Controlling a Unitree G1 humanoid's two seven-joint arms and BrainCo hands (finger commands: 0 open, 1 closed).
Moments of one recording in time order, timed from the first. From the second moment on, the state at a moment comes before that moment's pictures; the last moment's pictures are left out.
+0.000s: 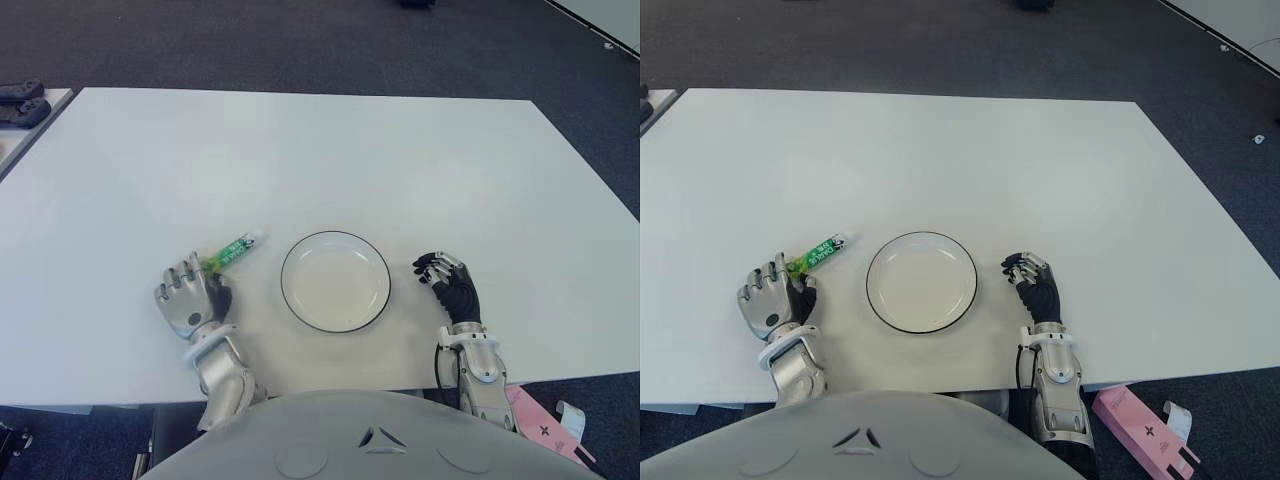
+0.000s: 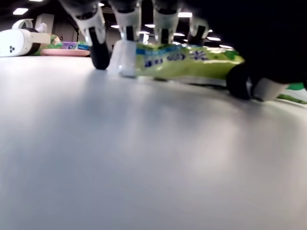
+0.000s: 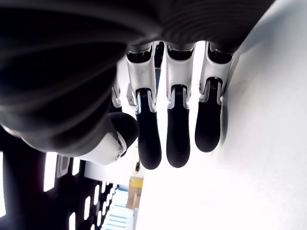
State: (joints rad) left arm 0.38 -0.04 -0.30 -0.06 1.25 0.87 0.34; right arm 0.38 -0.10 -0.07 0.01 -0.05 -0.24 0.03
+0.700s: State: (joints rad) left arm 0.36 -0.04 -0.33 -0.06 1.19 0.92 0.38; right arm 0.37 -0.11 -0.07 0.01 -0.05 -0.24 0.04
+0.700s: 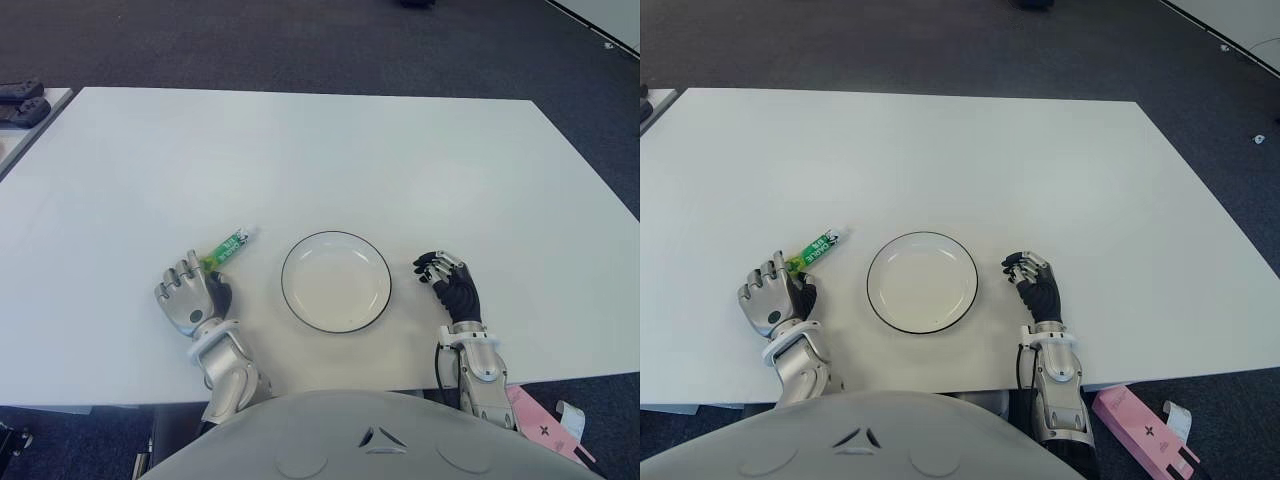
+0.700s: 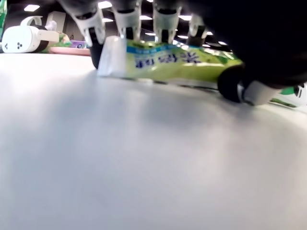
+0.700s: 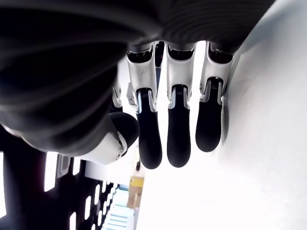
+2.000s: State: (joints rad) left arm 0.35 0.01 -0.31 -0.02 1.06 0.68 0.52; right arm 0.38 -0.10 -0.06 0.01 -0.06 -0.25 0.01
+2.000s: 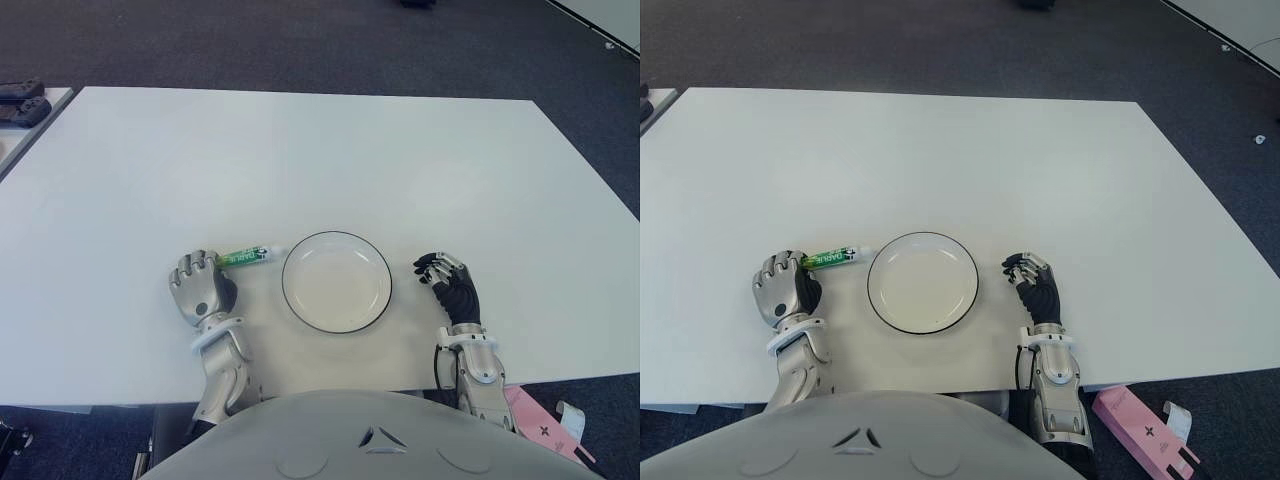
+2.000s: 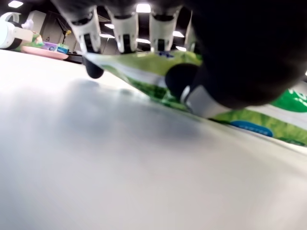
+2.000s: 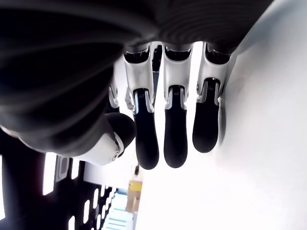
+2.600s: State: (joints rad) left arm 0.36 0.02 -0.29 -0.02 1.05 0.66 0.52; right arm 0.38 -0.10 -0.06 0.01 -0.06 -0.25 0.00
